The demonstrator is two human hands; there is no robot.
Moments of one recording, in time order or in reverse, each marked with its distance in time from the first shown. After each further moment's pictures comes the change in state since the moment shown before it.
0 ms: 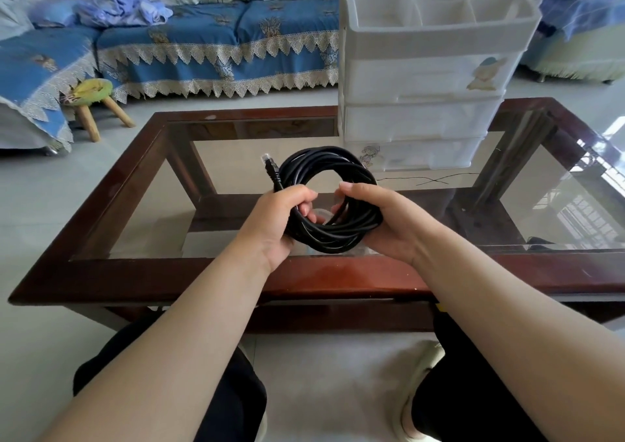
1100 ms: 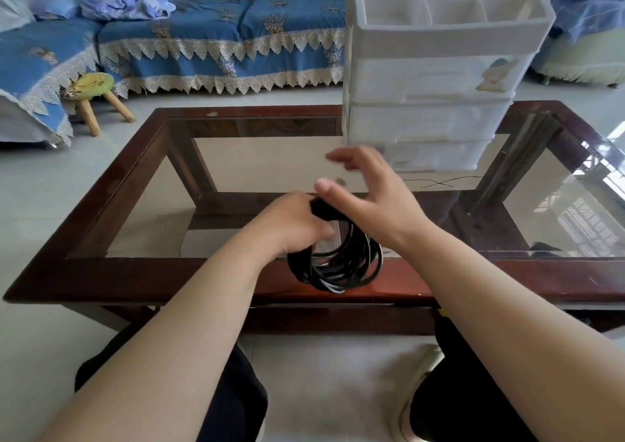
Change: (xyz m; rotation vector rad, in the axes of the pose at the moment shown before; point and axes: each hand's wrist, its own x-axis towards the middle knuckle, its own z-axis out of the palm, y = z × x) left_hand 0.004 0.014 0.005 1.121 -0.077 0.051; right_hand -0.004 -0.011 0.026 -1.180 0.299 -0.649
